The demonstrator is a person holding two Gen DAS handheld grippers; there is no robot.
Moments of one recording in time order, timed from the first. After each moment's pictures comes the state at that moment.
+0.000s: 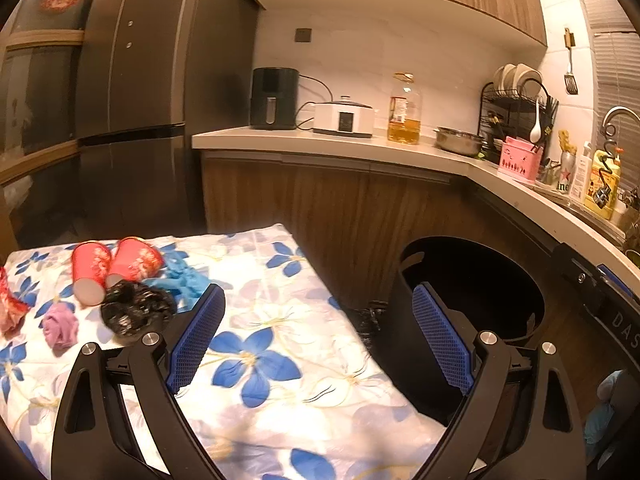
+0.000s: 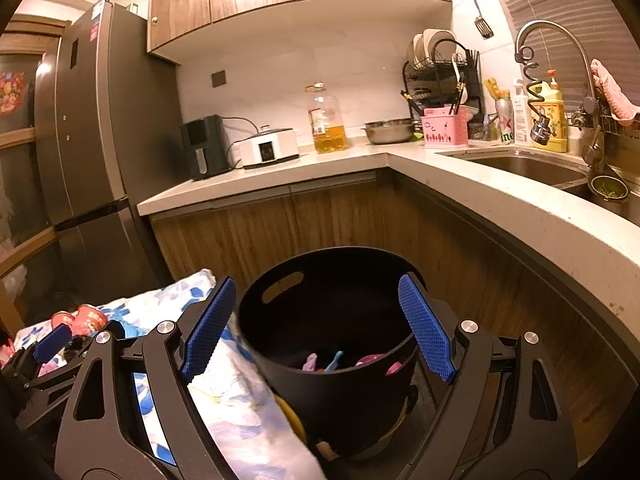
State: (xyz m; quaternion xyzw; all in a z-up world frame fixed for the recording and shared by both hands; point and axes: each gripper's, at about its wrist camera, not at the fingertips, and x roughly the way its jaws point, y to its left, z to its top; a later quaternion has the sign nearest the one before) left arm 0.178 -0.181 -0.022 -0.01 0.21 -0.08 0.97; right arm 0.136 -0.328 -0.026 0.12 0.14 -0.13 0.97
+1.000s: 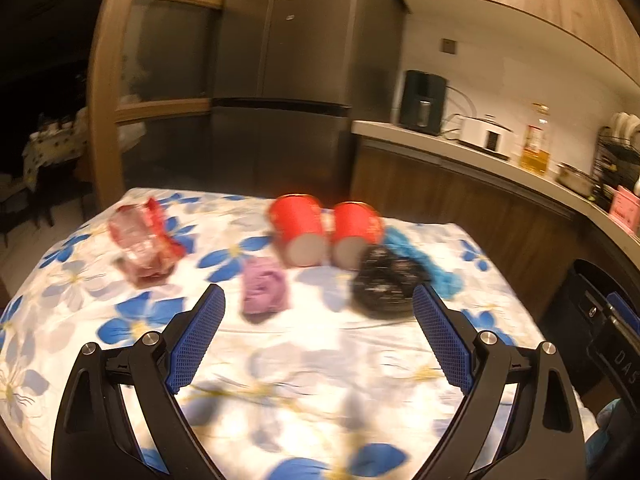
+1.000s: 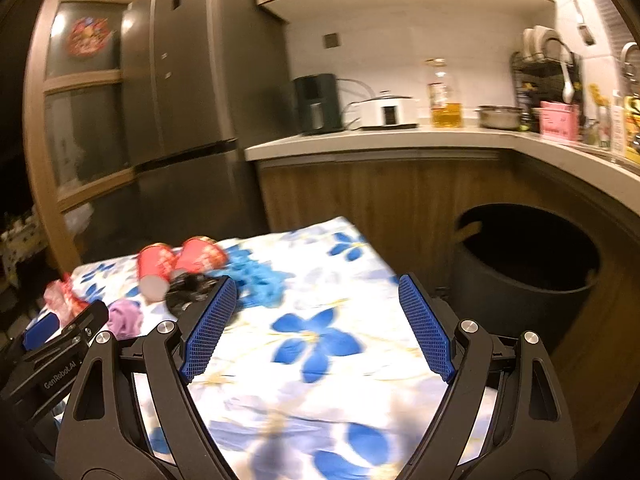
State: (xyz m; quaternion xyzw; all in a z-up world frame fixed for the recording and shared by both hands) left arm 0.147 0.031 -0.055 -0.08 0.22 0.12 0.96; right arm 0.184 -0.133 -0.063 0.07 0.18 0.03 0.98
